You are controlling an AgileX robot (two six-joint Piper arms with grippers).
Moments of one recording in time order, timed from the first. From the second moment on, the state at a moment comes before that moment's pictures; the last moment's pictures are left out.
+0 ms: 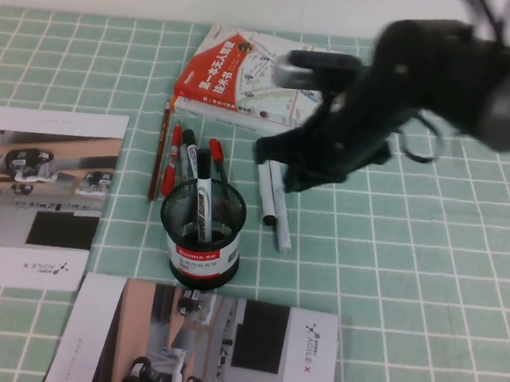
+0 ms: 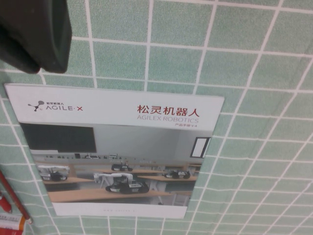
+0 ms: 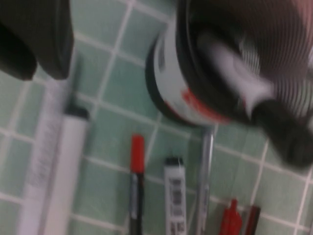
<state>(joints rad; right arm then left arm) 0.56 1.98 -1.73 0.20 0.95 0.16 0.03 -0.01 0.02 -0.01 0.38 0.02</state>
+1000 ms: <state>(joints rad) 0.57 2.43 -2.24 0.02 1.18 0.27 0.03 -0.01 0.02 -0.01 0.38 0.02</state>
